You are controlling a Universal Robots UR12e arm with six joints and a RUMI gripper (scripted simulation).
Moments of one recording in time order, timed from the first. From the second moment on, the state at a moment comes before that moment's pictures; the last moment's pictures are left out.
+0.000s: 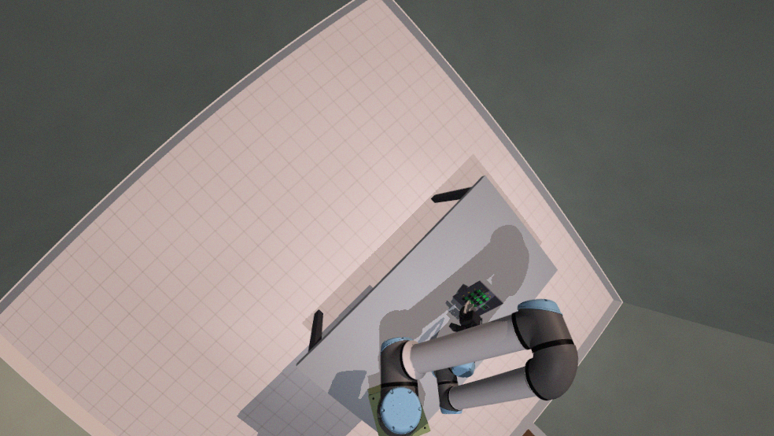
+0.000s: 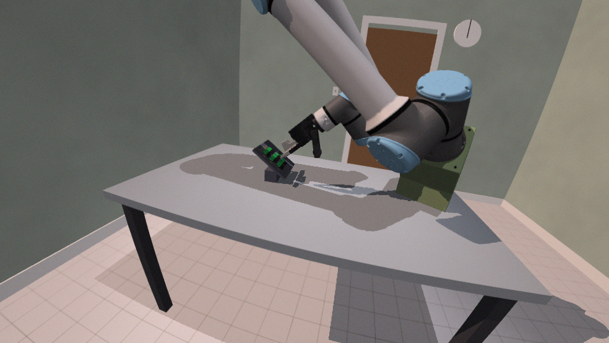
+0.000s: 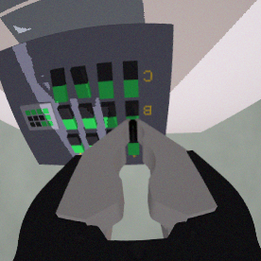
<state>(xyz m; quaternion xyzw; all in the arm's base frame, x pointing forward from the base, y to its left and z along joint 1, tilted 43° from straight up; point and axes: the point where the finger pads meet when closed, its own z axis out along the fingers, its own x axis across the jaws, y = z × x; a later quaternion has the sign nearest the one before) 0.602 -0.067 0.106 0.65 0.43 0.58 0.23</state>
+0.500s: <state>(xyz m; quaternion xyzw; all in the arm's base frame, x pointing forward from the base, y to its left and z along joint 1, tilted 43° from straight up) 0.606 -0.066 0.105 0.65 0.43 0.58 0.23</state>
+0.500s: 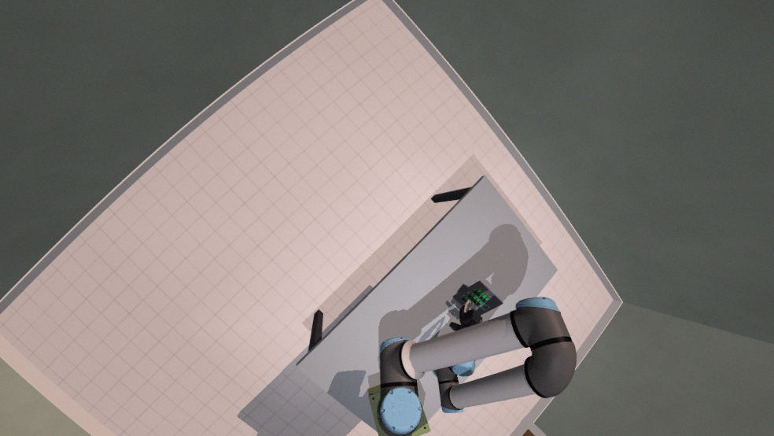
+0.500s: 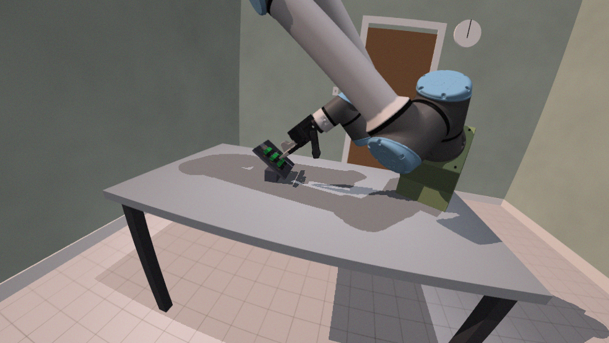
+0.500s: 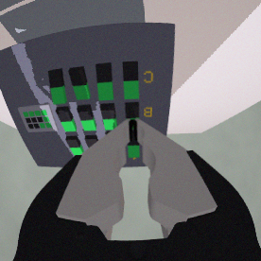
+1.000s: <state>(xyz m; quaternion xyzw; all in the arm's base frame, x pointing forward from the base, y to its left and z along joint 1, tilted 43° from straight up) 0.623 -0.063 0.102 0.65 0.43 0.58 0.23</state>
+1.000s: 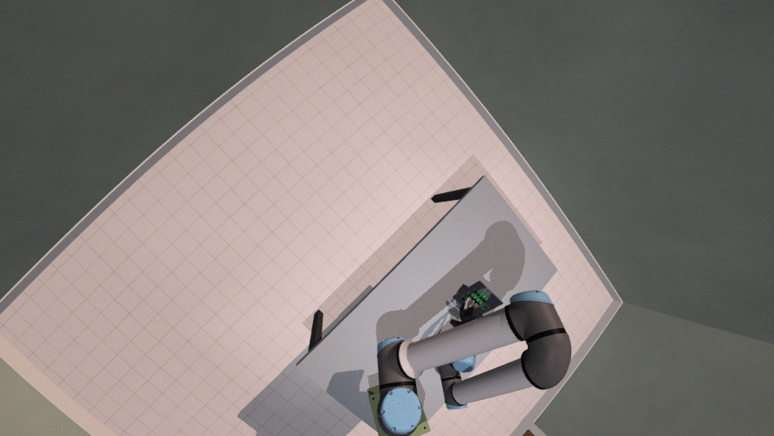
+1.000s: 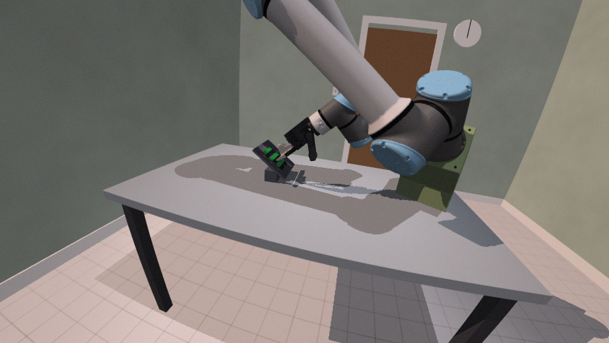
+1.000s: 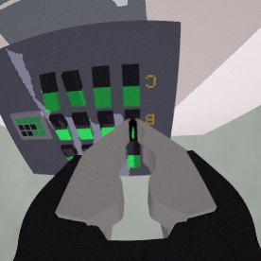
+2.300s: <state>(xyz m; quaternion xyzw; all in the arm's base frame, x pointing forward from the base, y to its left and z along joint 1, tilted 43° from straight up) 0.630 -0.061 0.100 0.65 0.43 0.58 0.23</state>
